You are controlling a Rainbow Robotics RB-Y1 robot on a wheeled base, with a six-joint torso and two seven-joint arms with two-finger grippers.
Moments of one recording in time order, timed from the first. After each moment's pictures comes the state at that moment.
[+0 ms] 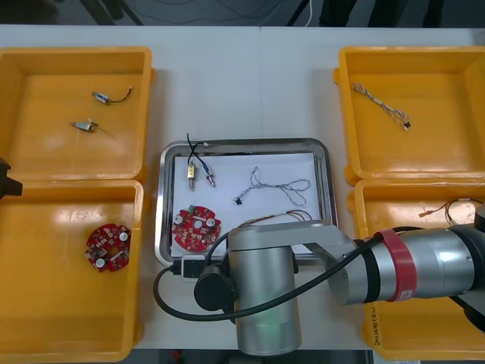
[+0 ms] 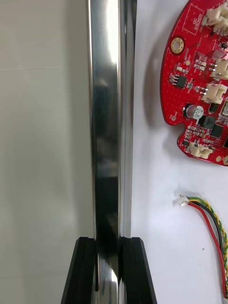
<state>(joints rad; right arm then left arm) -0.92 -0.44 1.35 -1.96 -0.40 1.55 1.48 -0.17 0.80 0.39 -2.19 0.88 1.91 -1.21</state>
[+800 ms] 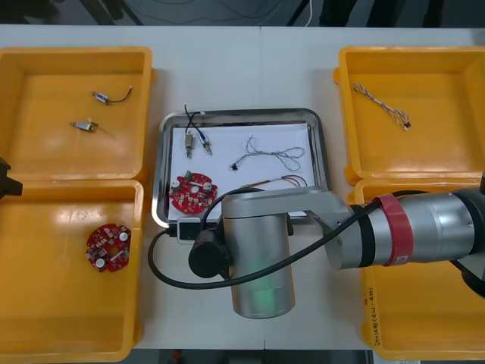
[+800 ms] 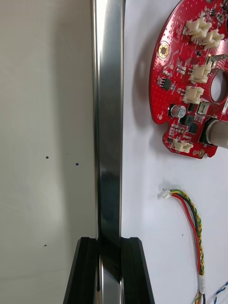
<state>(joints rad) -1.06 -0.46 1.35 -1.90 -0.39 1.49 1.48 -0.17 0.80 0.39 -2.19 0.88 1.91 -1.21</state>
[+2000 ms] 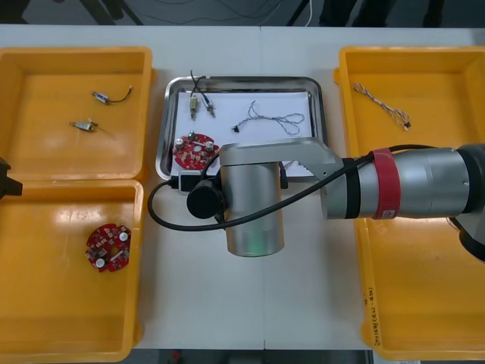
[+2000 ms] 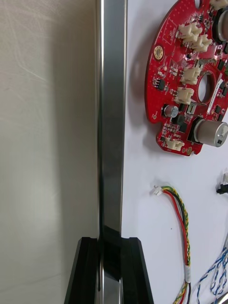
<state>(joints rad) -1.23 -0.46 1.38 -1.70 -0.43 1.34 1.48 -0.17 0.80 0.39 -2.19 0.88 1.91 -1.21</state>
